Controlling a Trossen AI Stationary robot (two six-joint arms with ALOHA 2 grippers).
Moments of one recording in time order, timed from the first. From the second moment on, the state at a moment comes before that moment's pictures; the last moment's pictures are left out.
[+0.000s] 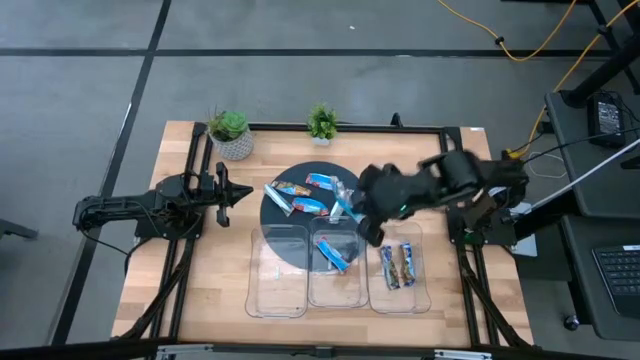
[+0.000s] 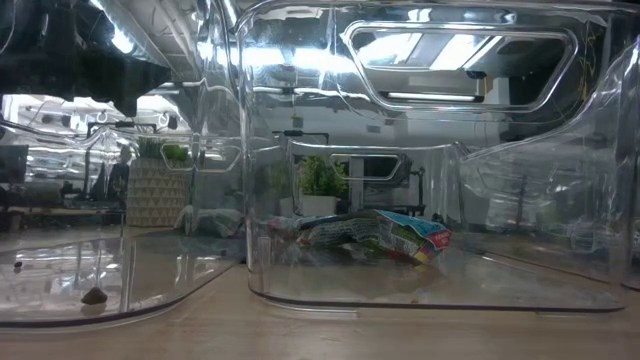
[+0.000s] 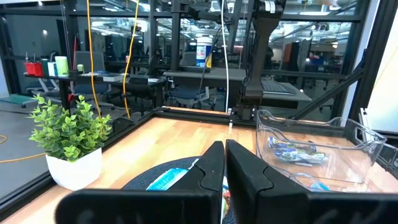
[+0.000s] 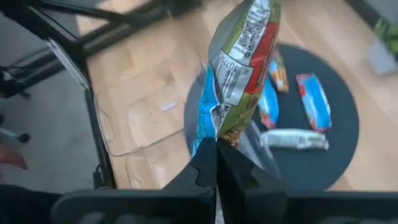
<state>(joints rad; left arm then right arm) 0.12 0.02 0.01 0.11 -0.09 -0.07 0.31 1.80 2.35 -1.46 0.25 0.71</state>
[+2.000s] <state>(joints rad) 0.12 0.02 0.01 0.11 -0.09 -0.07 0.28 1.93 1.49 -0.93 -0.05 0.83</state>
